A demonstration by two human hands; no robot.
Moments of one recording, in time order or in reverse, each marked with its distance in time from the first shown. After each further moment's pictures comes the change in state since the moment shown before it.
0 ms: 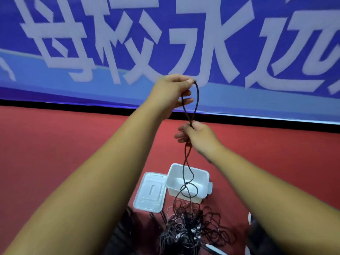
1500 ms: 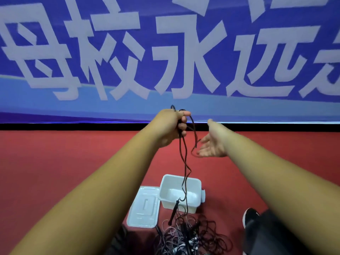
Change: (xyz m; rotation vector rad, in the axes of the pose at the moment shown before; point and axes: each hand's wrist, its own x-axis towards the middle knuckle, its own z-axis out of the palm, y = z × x) left_hand -0.015 -0.029 0.039 -0.140 -0.155 -0.302; right_hand 0.023 -0.015 -0.094 0.319 0.108 0.649
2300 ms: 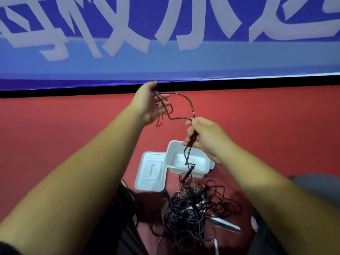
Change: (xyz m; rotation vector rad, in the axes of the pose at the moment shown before) left_hand 0.109 -0.090 -0.100 -0.104 0.262 -0.223; right_hand 0.056 0.113 0.033 0.049 -0.165 -0.367
